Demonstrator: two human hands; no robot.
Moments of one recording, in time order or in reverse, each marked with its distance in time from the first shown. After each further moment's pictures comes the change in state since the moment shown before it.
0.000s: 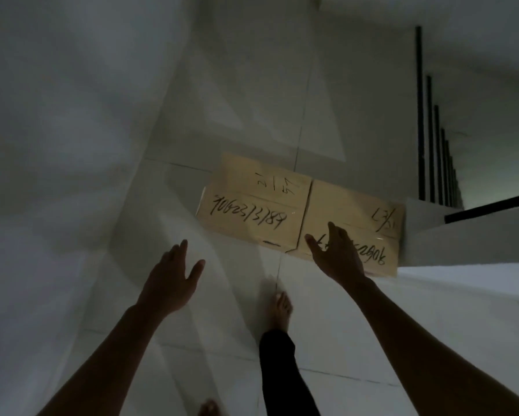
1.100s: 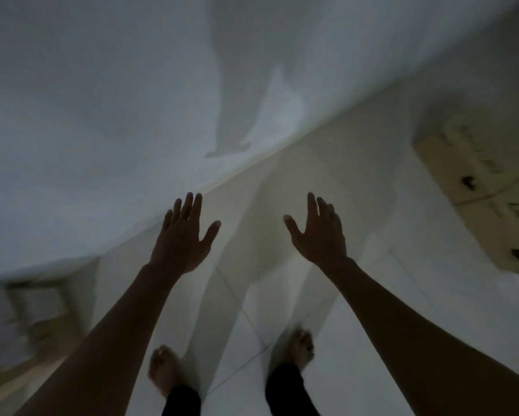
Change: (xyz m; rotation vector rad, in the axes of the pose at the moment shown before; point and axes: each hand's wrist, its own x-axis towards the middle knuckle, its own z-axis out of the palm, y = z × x) left_hand -0.646 -0.435 0.239 -0.309 0.470 -0.432; right_hand -0.639 -0.133 0.351 -0.416 -0.170 -0.812
